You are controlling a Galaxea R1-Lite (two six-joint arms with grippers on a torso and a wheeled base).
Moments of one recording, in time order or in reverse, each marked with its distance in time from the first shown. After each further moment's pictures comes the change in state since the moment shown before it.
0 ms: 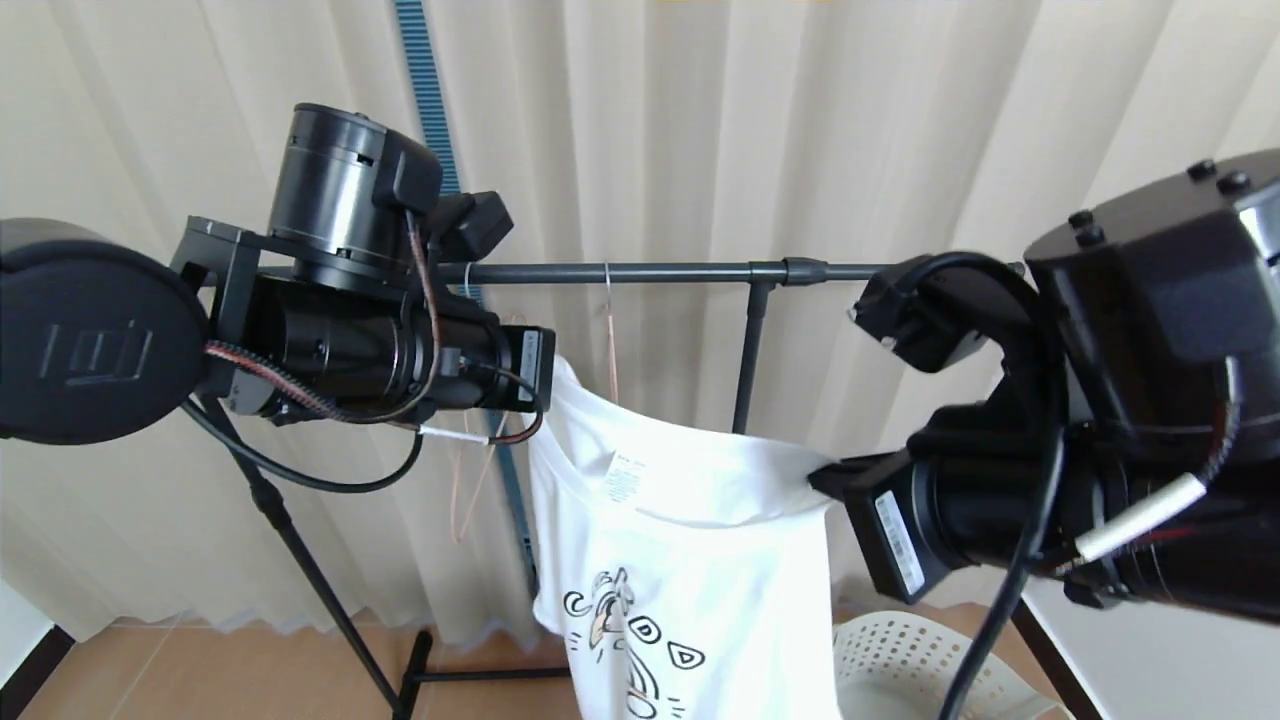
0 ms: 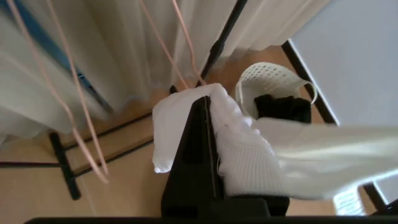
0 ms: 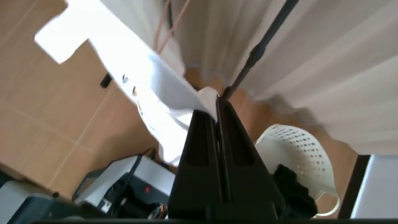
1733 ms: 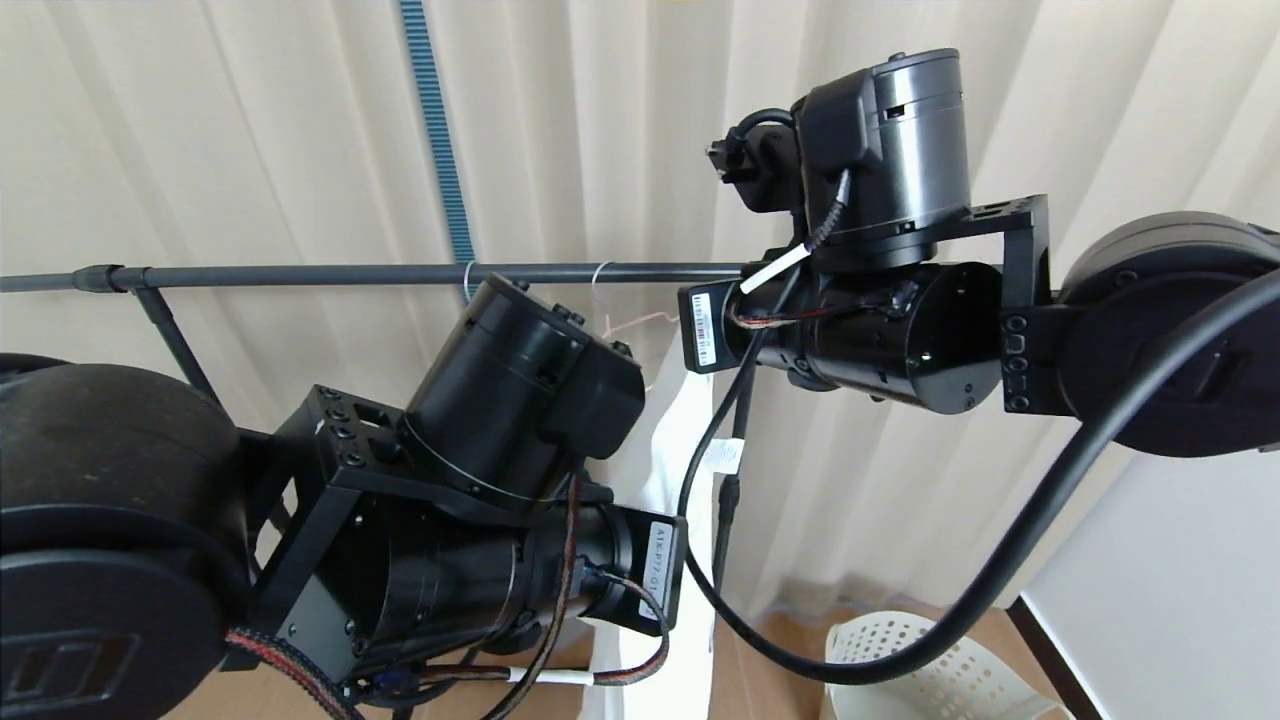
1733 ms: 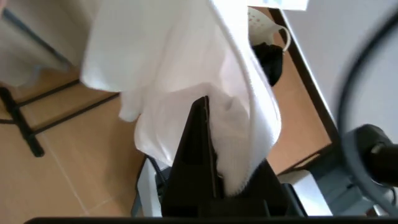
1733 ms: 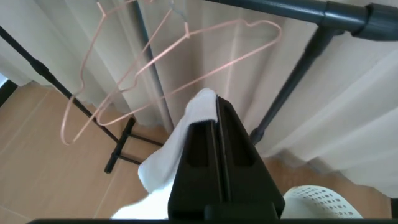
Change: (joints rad) left arm -0.370 -0.017 0.144 0.061 0.169 -0.273; right arm -0.088 0.321 -0.336 -0.271 -0.071 -0.010
